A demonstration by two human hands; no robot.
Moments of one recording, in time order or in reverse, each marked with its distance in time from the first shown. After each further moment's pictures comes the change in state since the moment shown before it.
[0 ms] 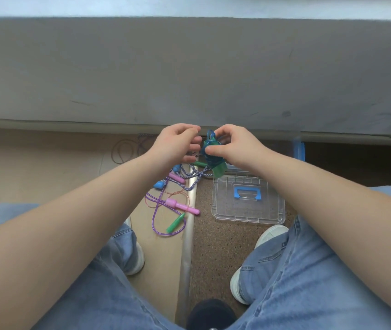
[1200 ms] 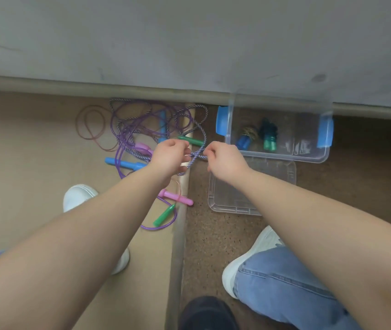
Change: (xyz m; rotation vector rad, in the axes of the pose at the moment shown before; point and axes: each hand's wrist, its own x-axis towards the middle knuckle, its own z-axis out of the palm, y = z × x) left_hand 0.132 -0.148 0.023 -0.114 0.069 -0.361; right_hand 0.095 0.142 0.096 -0.382 -0.067 0.168
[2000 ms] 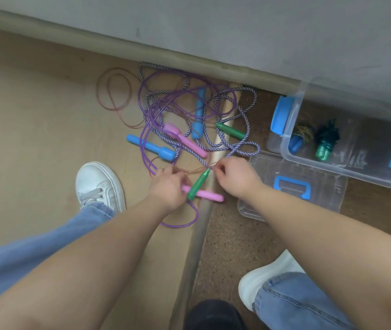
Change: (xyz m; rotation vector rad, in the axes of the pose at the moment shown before) left_hand 0.057 -0.140 -0.093 1.102 -0.061 0.192; right_hand 0.044 0.005 0.107 -0.212 -0.202 -0.163
